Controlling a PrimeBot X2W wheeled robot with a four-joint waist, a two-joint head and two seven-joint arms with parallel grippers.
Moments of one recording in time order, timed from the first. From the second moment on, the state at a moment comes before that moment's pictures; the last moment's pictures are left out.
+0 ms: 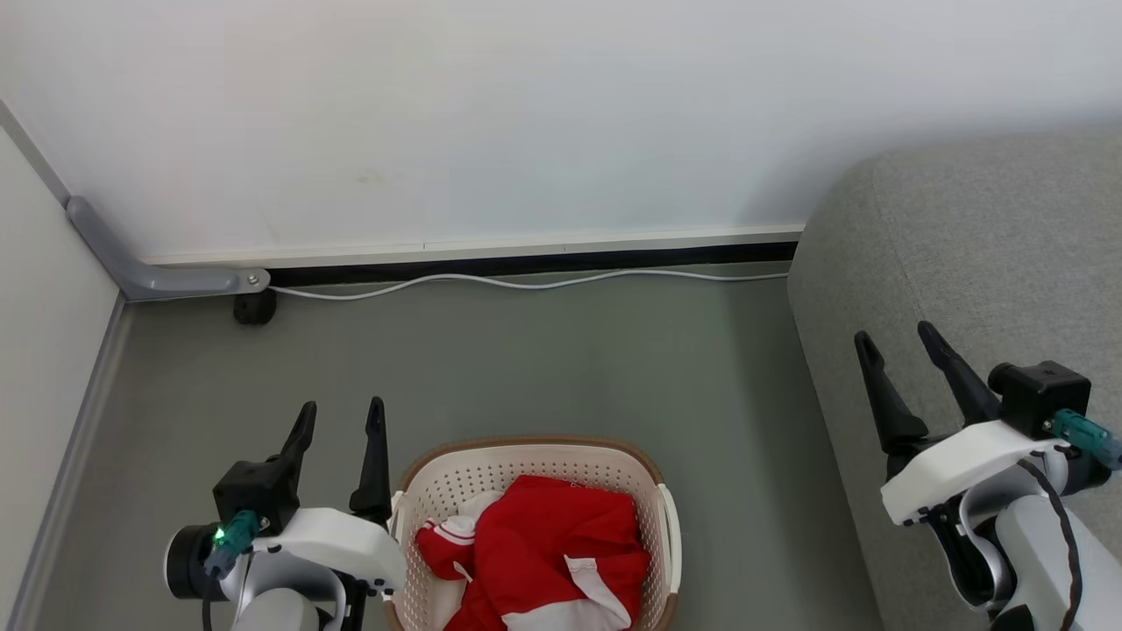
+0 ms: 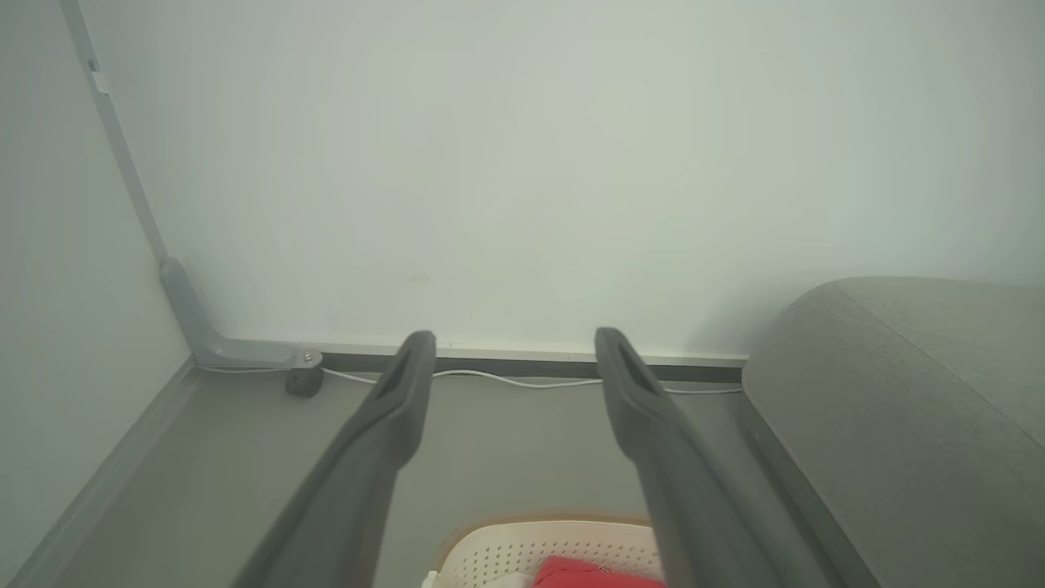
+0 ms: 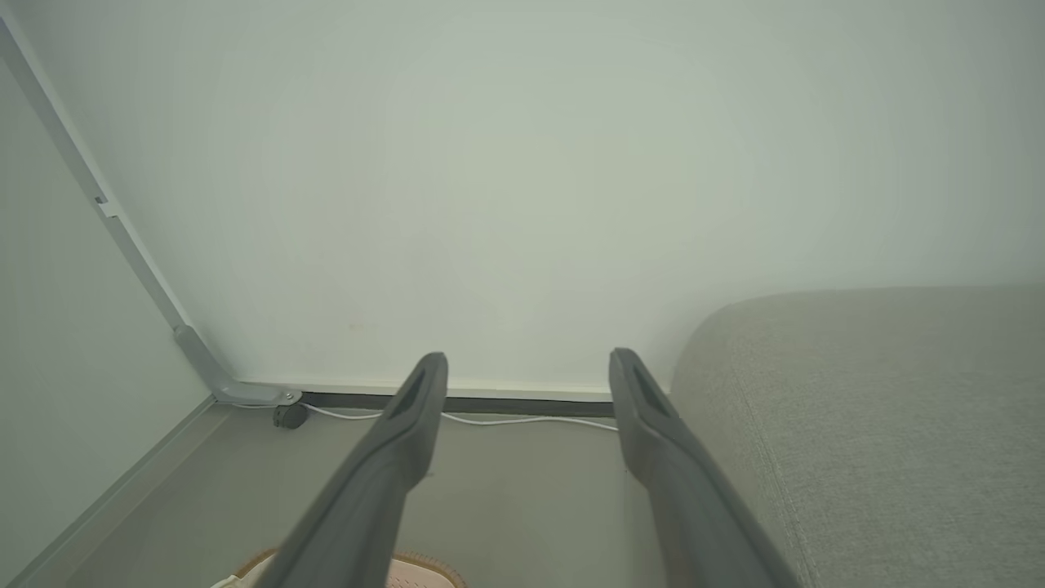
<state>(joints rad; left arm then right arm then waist) -0.18 0.03 -0.12 0.43 -0.27 0.04 -0.25 -0.36 -0.26 0.31 0.50 0.48 0.13 -0.24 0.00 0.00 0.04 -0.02</state>
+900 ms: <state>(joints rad) -0.18 0.04 -0.15 0.42 -0.26 0.07 -0.25 -0.38 -0.26 0.28 0.48 0.46 0.13 -0.25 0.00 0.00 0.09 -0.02</state>
